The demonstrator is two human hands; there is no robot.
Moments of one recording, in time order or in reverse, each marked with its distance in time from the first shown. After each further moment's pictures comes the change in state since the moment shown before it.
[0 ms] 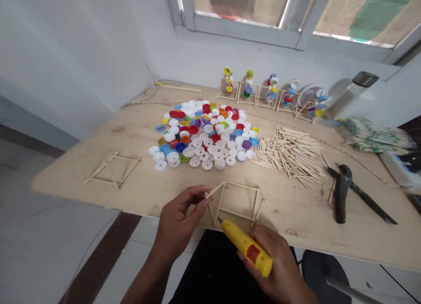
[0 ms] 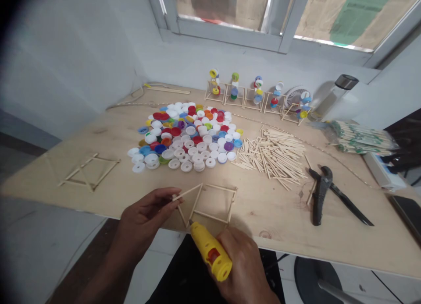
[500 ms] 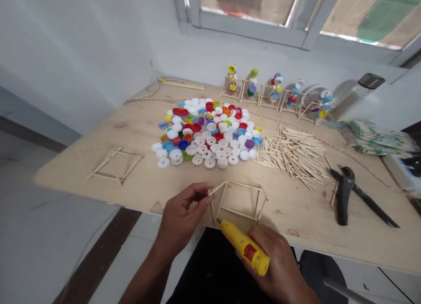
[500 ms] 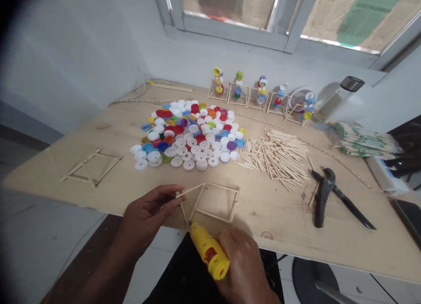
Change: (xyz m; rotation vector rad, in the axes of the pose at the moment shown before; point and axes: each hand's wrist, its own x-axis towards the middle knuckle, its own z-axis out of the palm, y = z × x) left_hand 0.004 0.004 -0.002 -0.019 -0.016 -0.037; right_hand 0.004 -0.001 0.003 -0.082 -0.025 -0.003
